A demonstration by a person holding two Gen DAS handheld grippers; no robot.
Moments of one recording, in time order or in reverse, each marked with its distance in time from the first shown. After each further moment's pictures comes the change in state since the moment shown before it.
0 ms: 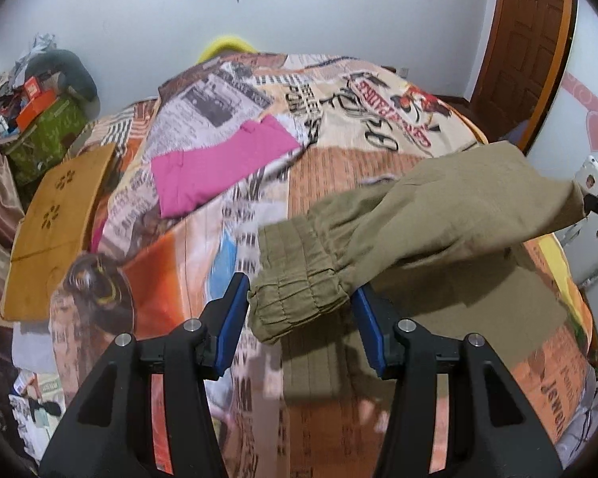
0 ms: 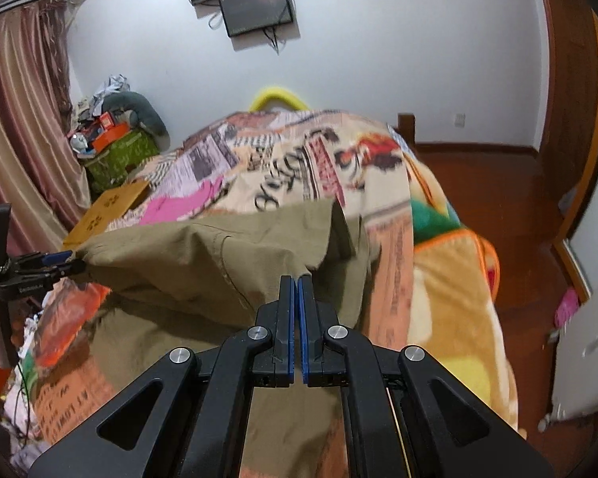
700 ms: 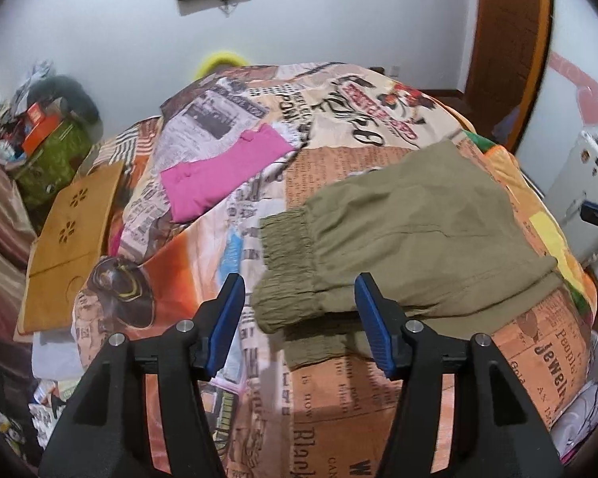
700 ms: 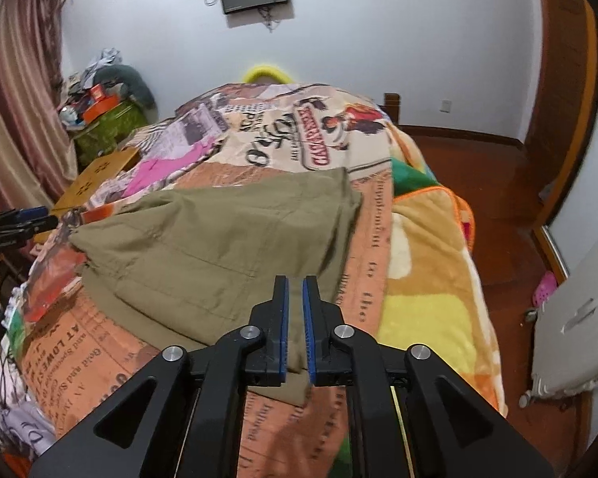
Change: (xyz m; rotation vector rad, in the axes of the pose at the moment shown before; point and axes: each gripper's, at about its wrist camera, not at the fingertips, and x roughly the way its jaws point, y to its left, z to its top) left arm -0.038 -0.022 -0.016 0.102 -0.035 0.037; right arm -0.029 0.022 -0.047 -0.051 0.055 -0.056
